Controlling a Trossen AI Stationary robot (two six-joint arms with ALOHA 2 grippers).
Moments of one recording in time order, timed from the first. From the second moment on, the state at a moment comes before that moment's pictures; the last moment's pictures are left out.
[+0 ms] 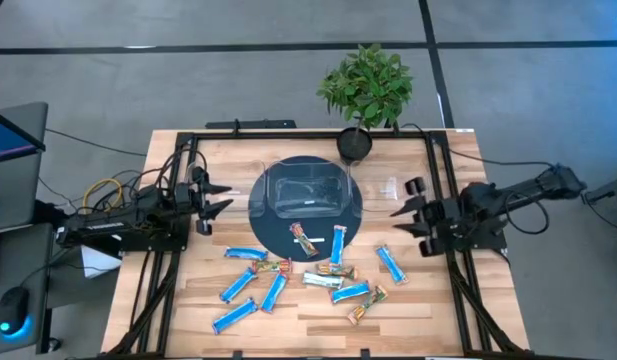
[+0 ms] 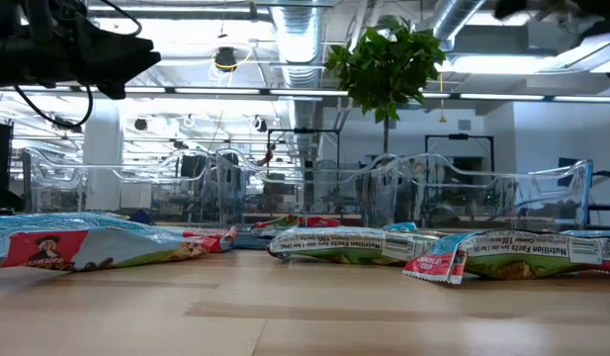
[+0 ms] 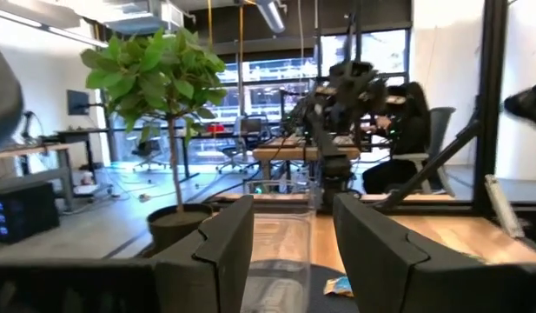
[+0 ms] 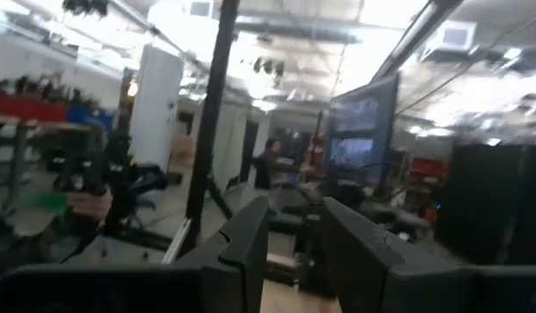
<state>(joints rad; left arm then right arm) 0.14 0.00 0.02 0.23 -0.03 0.06 0.28 0.56 0.29 0.55 0.00 -0.23</state>
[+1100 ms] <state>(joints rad) 0.14 0.00 0.02 0.28 -0.03 0.22 0.67 1.68 1.24 -1.38 0.41 1.53</state>
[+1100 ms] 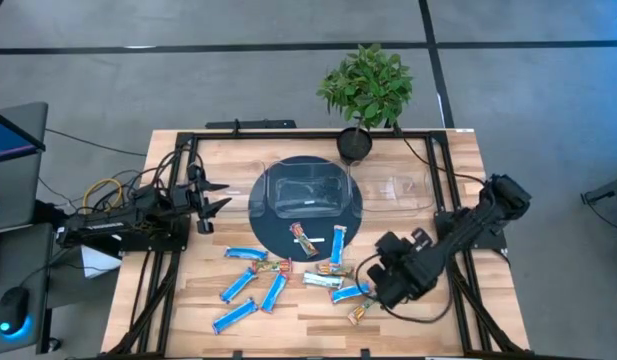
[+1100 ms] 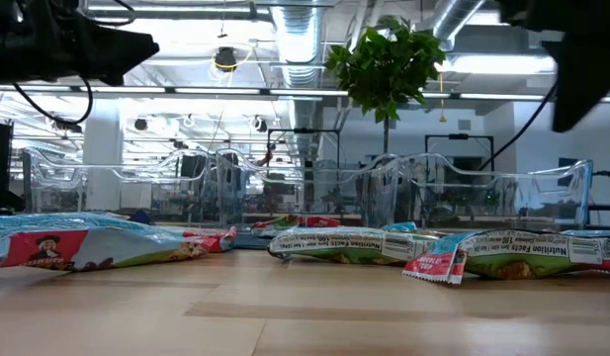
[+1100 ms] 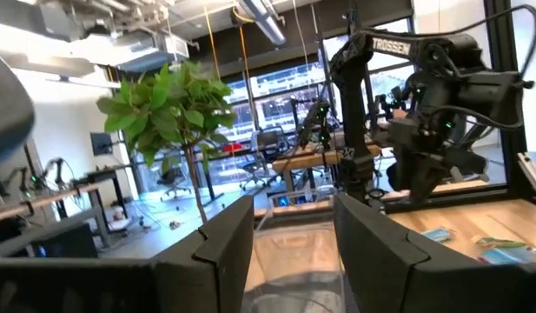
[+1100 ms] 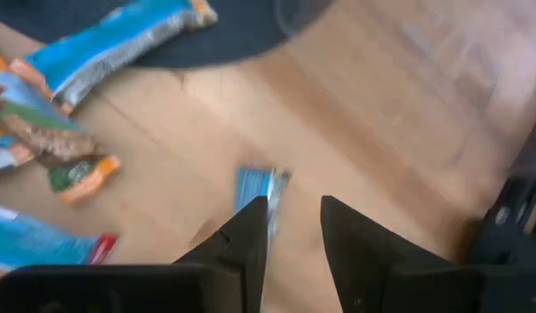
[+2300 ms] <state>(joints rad) 0.14 0.01 0.02 0.27 -0.03 0.27 0.71 1.72 0.96 -0.97 0.24 1.74</state>
